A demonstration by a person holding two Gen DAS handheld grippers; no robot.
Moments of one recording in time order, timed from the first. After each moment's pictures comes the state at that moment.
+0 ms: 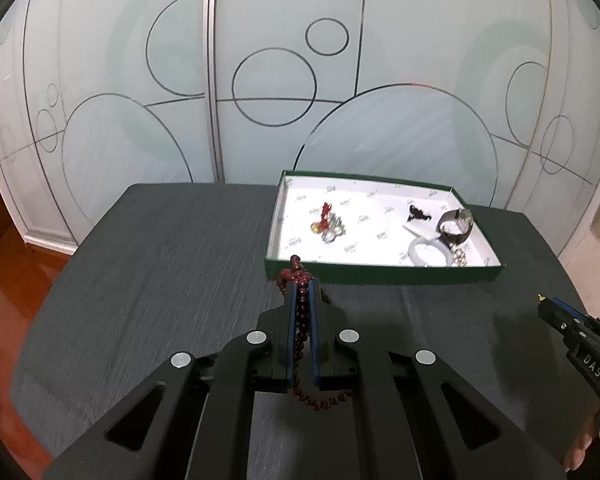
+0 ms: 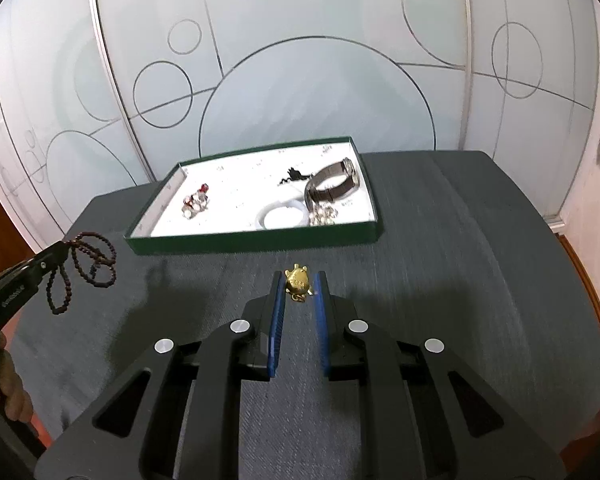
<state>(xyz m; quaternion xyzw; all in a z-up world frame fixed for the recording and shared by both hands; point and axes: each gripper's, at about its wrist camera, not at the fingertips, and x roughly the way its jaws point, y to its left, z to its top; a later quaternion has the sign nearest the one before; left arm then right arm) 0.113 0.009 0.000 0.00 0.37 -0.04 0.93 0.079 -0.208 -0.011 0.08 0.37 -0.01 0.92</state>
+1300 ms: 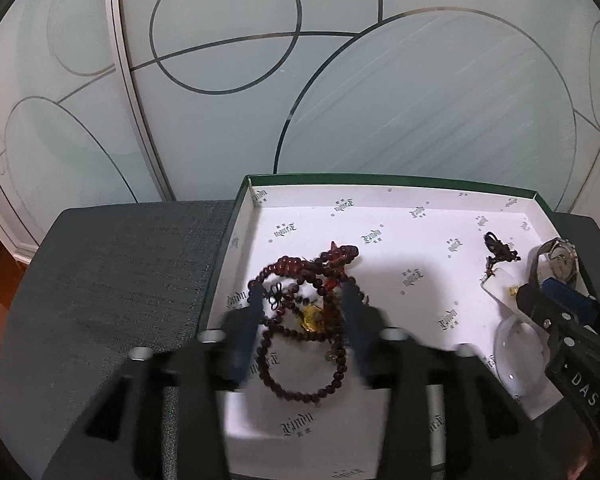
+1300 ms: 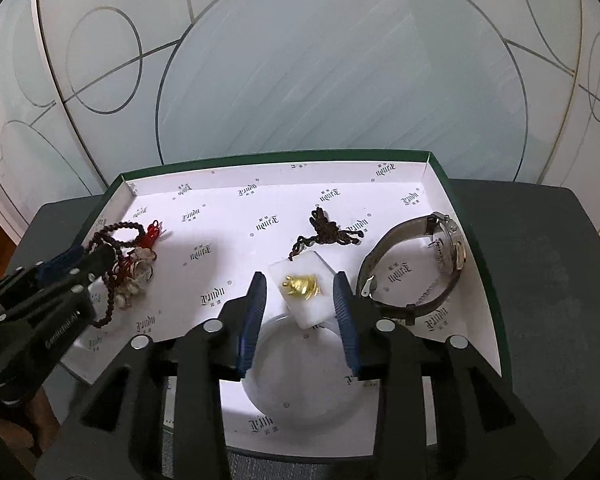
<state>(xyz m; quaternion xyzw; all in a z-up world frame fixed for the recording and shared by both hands) 0.307 -0.023 -0.090 0.04 0.42 -0.03 0.91 0.283 -0.188 -0.088 0.05 0.43 0.00 0.90</state>
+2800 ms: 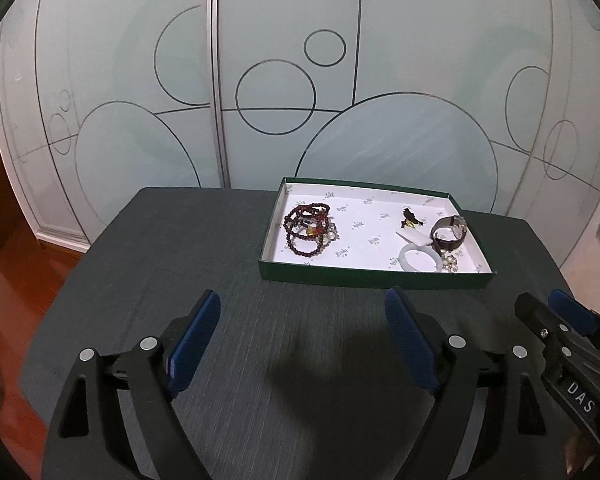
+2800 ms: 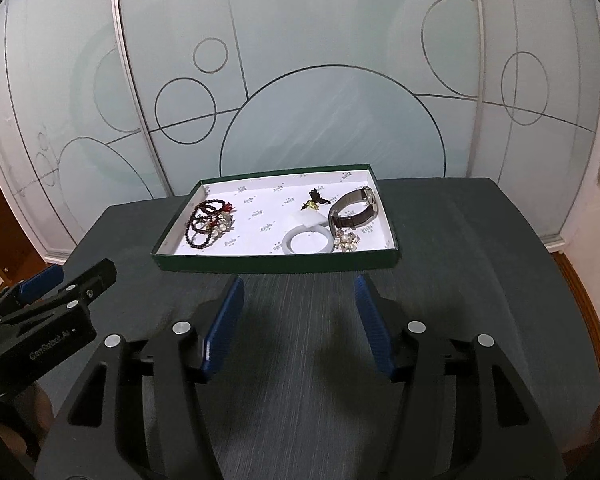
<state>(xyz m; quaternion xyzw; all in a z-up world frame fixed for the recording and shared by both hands) 0.095 -0.002 0.010 0.00 0.36 -0.02 0.93 0.073 -0.182 0.020 0.07 0.36 0.00 0.93</state>
